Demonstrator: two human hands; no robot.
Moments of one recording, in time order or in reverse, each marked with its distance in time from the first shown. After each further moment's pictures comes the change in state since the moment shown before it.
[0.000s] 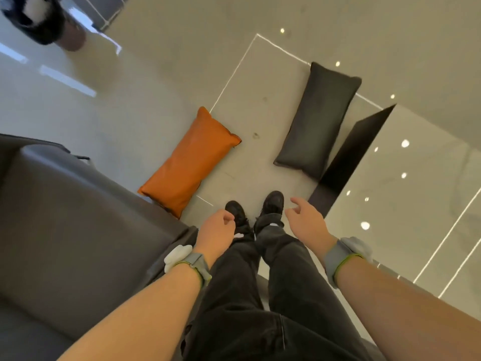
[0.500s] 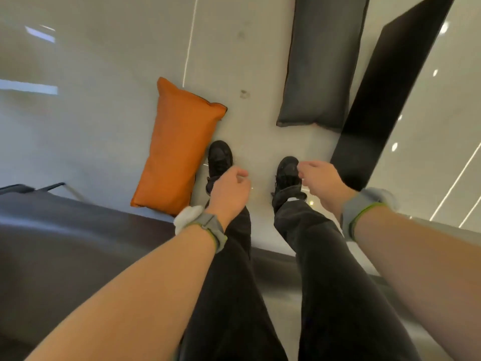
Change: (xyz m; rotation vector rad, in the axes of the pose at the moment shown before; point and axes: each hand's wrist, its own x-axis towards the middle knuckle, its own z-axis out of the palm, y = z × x) left_hand 0.227 0.043 0.027 0.136 -0.155 0.045; right_hand 0.206 0.008 0.047 0.480 -0.030 0.391
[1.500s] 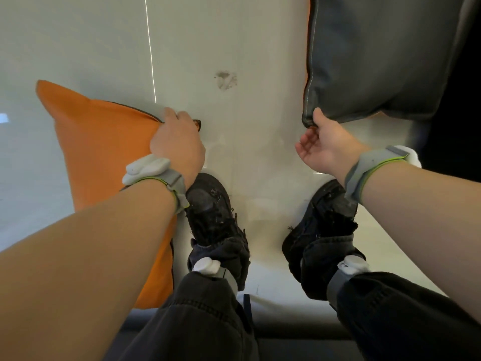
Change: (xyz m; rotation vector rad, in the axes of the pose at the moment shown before) left_hand 0.445 -0.056 0.012 0.987 0.406 0.161; right_hand 0.417 -0.018 0.127 0.958 -0.043 0.345
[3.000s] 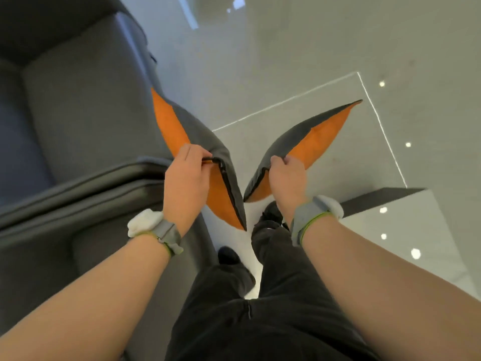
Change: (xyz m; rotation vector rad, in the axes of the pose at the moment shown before) left_hand -0.750 0.064 -0.343 -0.866 0.810 -0.715; right_hand -0.676 0.075 -0.220 -1.484 -0.442 -1.050
